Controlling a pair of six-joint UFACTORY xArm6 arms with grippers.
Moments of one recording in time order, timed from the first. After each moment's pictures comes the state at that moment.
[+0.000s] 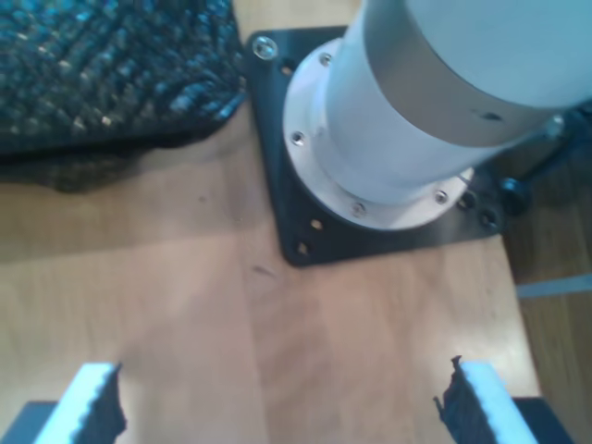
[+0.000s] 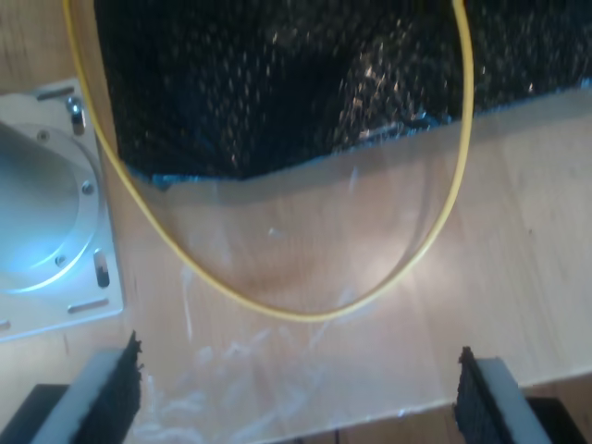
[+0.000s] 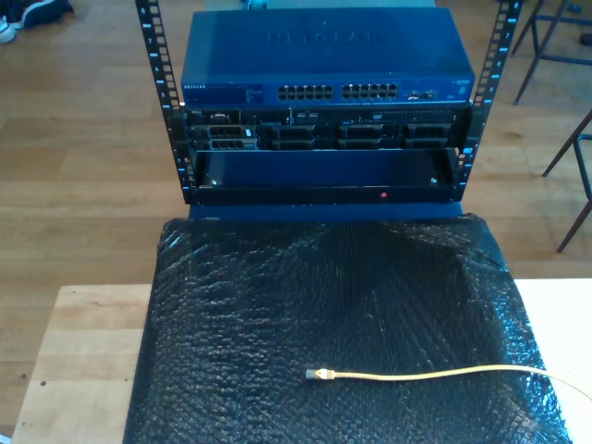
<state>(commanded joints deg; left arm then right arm) 51.6 -30.5 -31.8 -5.8 93.2 -210.9 -53.5 -29.6 -46.9 19.8 98.9 -129.8</state>
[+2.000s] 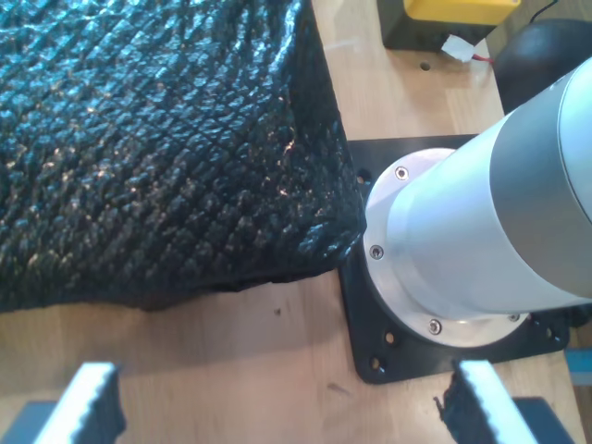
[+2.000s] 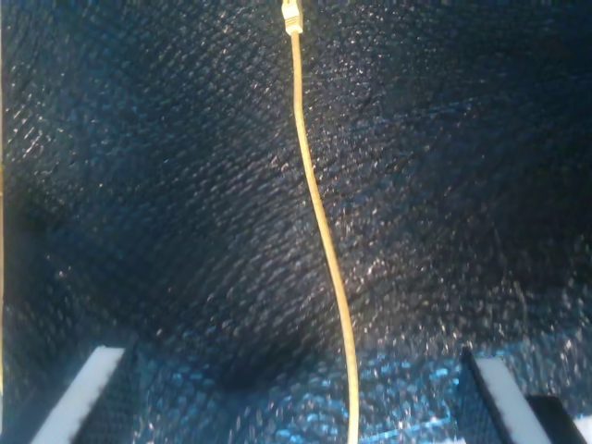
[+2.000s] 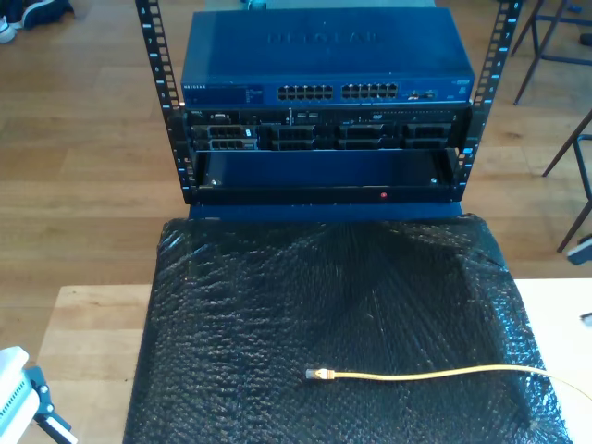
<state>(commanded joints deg) 36.7 -26.8 -31.0 -13.8 92.1 -226.3 -21.1 -31.3 -44.7 32.0 88.2 -105.9</state>
